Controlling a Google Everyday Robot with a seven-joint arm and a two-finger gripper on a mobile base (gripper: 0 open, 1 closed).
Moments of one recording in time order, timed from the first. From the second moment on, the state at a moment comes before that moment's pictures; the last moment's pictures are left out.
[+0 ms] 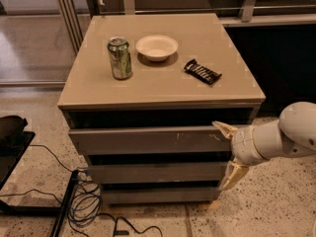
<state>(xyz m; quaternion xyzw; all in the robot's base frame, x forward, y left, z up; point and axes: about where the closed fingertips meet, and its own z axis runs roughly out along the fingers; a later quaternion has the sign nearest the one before) 0.480 -0.184 0.682 -0.69 0.65 0.07 0.31</state>
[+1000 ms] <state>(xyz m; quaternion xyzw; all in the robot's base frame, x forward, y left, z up) 0.433 -0.171 0.607 -0.68 0.66 0.13 0.29</state>
